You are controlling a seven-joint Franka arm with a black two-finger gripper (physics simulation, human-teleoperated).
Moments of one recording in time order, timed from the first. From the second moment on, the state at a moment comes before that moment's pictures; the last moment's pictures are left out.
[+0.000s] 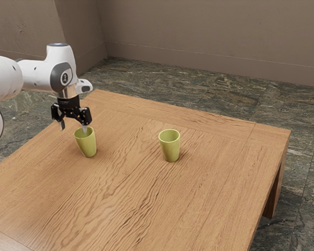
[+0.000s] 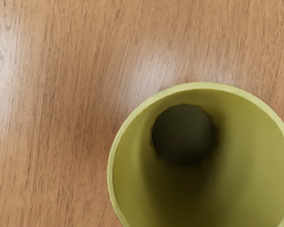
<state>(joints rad) 0.14 0.49 0.17 -1.56 -0.01 1.96 0.06</state>
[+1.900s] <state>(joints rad) 0.20 0.58 0.14 -1.50 -0.01 1.97 0.03</state>
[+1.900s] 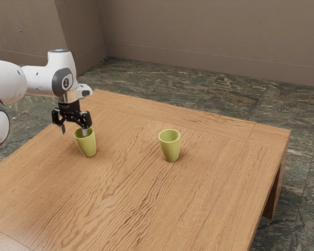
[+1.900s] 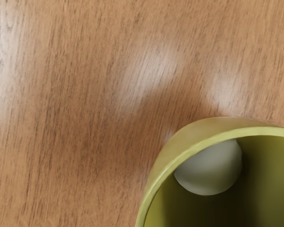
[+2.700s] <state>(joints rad) 0.20 0.60 0.13 -1.49 -0.01 1.97 0.03</state>
